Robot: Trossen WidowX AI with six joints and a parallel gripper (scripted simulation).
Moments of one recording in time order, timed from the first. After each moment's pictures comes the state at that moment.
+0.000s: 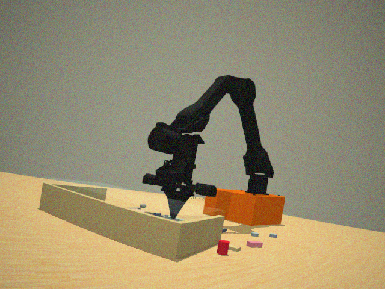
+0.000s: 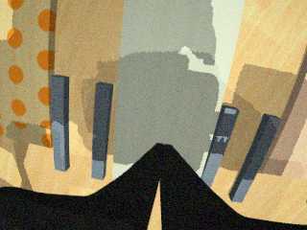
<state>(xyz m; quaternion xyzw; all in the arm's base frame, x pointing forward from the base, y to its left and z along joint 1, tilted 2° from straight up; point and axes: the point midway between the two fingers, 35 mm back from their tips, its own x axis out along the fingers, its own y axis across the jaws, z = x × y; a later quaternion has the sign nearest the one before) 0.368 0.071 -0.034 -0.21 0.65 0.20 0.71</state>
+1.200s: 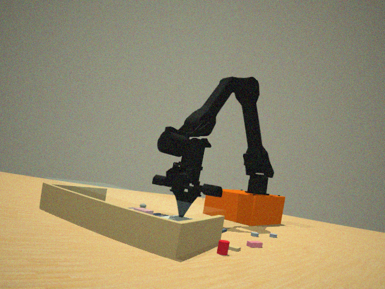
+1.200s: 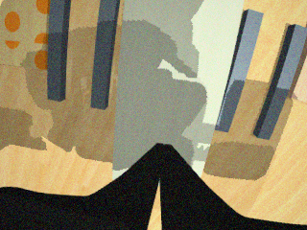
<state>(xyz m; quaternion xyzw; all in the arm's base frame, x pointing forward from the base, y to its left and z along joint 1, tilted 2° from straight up) 0.326 0.044 -0.038 -0.21 0.64 0.20 0.71</state>
